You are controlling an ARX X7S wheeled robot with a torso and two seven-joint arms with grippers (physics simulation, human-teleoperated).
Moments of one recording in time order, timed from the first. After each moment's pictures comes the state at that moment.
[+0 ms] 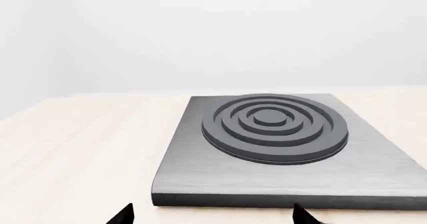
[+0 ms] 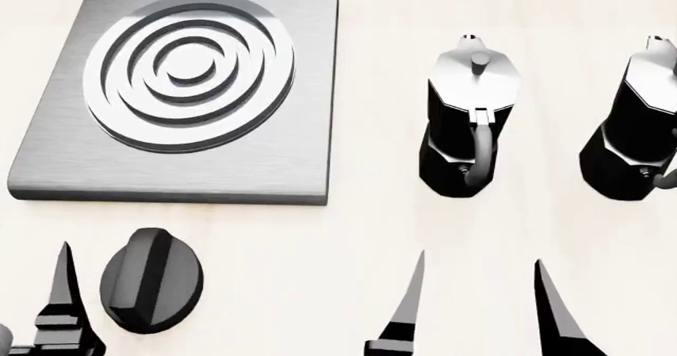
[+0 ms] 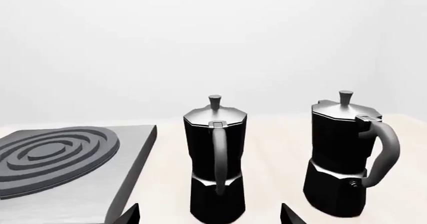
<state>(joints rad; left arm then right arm) -0.04 -0.45 0.18 0.50 -0.36 -0.21 -0.43 0.03 0.35 -0.30 -0.47 0.24 0.04 0.47</state>
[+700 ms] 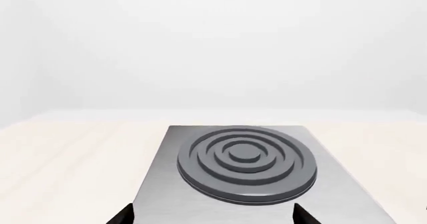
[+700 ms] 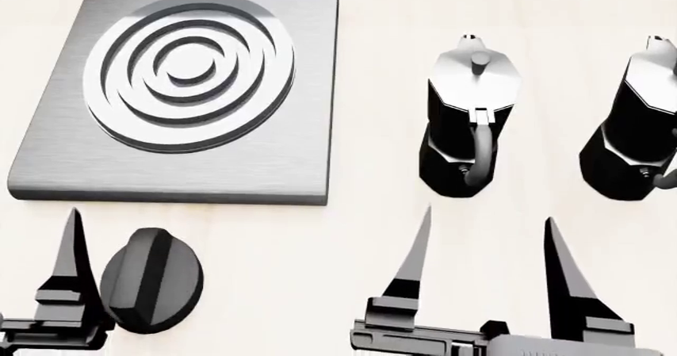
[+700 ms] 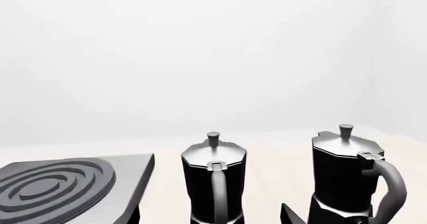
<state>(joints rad) -0.12 -0.45 0.20 0.58 -0.41 -0.26 -0.42 0.13 0.35 -0.30 -0.50 0.26 0.09 0.49</state>
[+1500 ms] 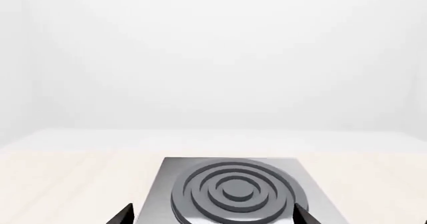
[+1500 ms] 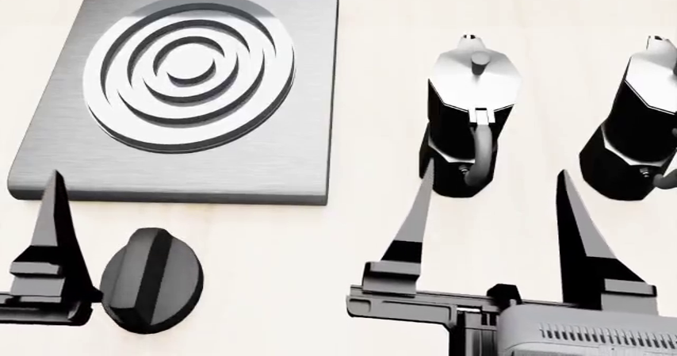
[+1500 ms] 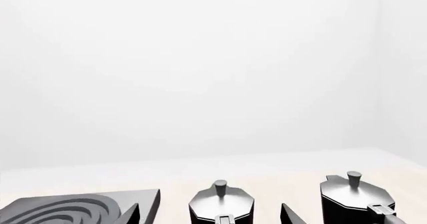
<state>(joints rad) -0.19 -0.48 0.19 0.69 -0.46 -0.34 -0.46 0.21 0.37 -0.29 -0.61 0.29 0.19 0.51</state>
